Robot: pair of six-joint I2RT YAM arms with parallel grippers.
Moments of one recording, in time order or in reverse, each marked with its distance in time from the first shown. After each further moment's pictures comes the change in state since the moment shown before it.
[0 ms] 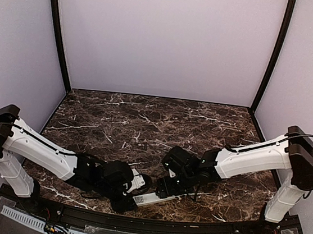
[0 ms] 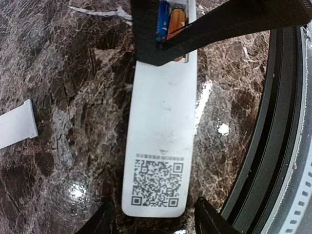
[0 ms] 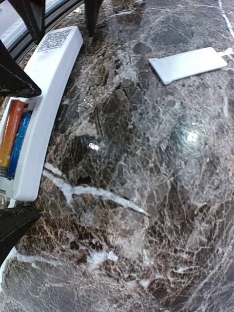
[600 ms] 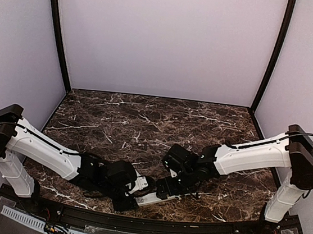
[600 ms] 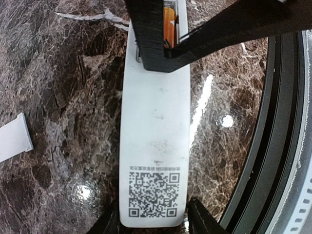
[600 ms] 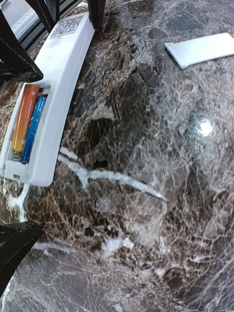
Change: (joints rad) left arm -0.004 0.035 0.043 -0.032 0.015 0.052; right arm -0.005 -0.001 0.055 -0.104 -0.006 -0.056
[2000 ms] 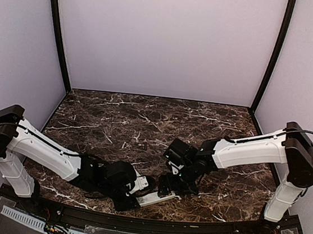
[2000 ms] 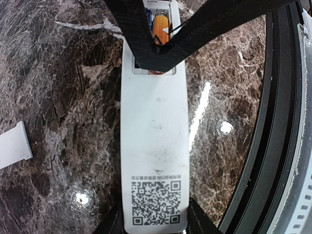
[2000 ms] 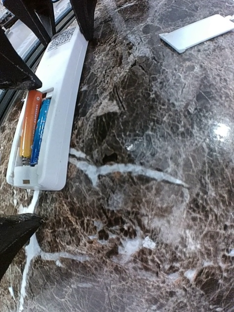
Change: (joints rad) left arm 0.000 0.008 -0.020 0.064 0.003 -0.006; right arm -0.063 0.031 0.051 -0.086 -0.158 0.109
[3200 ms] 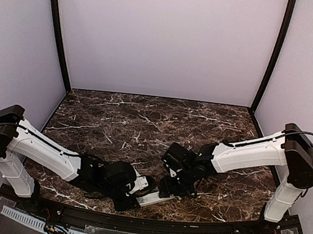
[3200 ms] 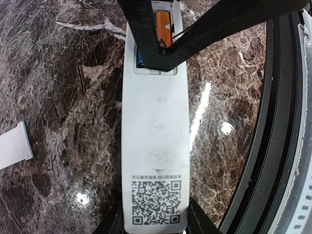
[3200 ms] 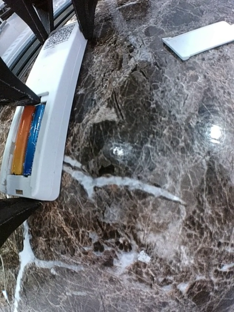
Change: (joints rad) left arm 0.000 0.000 -0.003 0.004 -0.006 0.000; right arm 0.031 0.009 -0.042 0.046 0.061 -0.013
